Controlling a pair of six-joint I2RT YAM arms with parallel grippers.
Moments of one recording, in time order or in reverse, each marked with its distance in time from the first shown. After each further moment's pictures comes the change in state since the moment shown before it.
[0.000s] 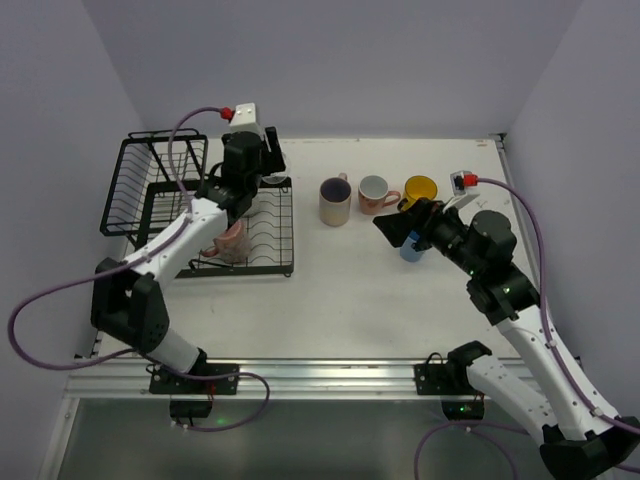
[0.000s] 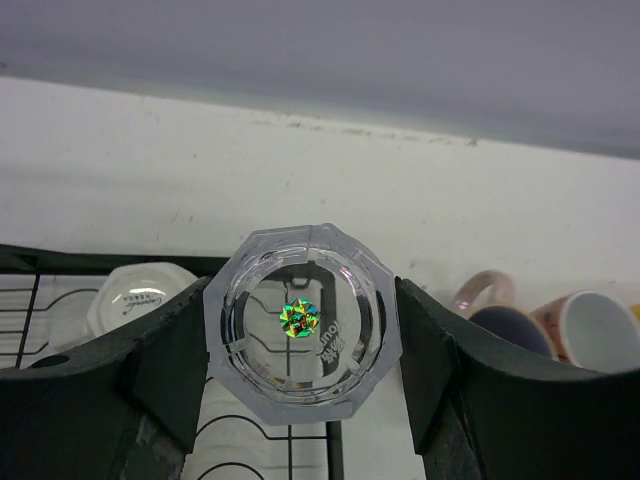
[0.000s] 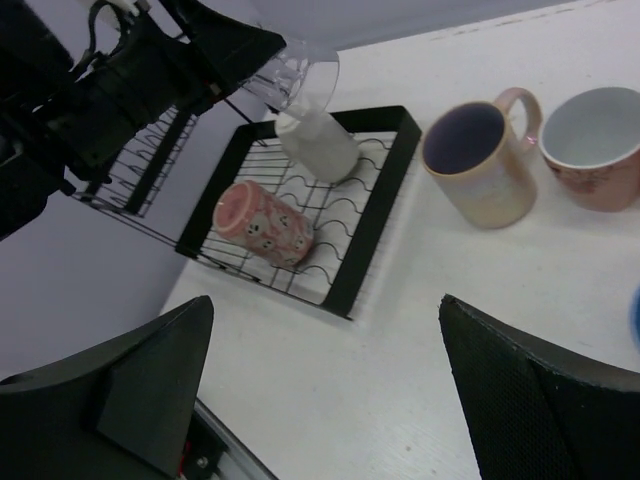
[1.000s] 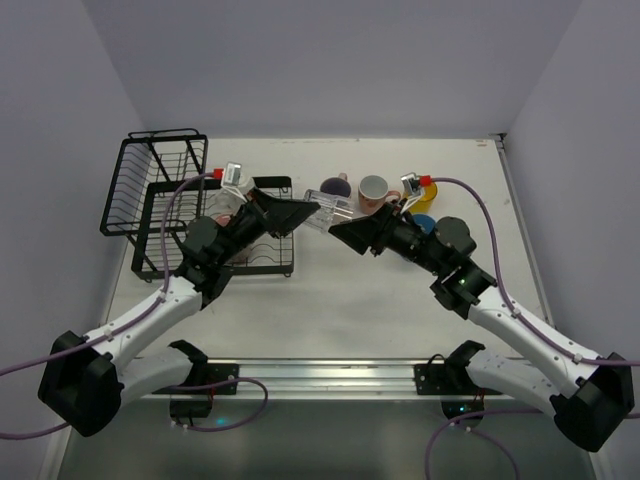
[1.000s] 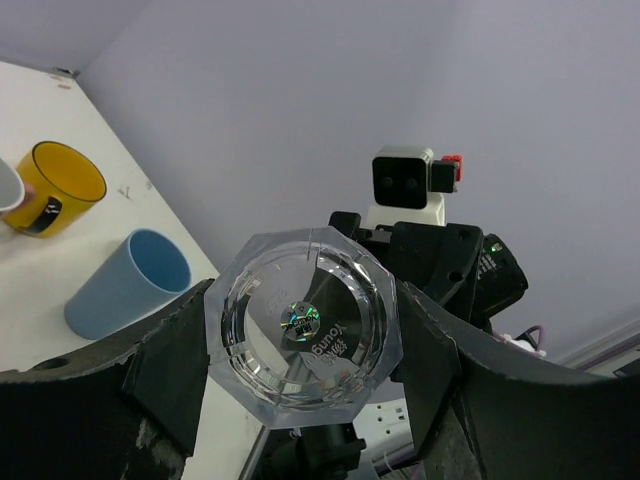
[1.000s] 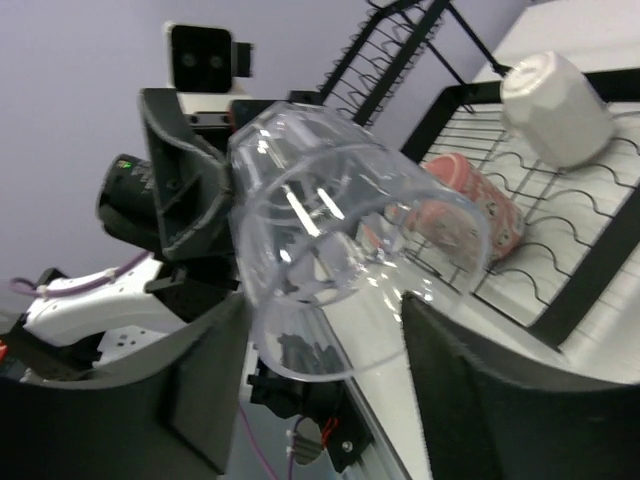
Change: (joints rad) left arm -0.116 -0.528 -0.650 0.773 0.765 -0.755; right arm 0.263 0.185 -0.134 0.560 -0.102 0.291
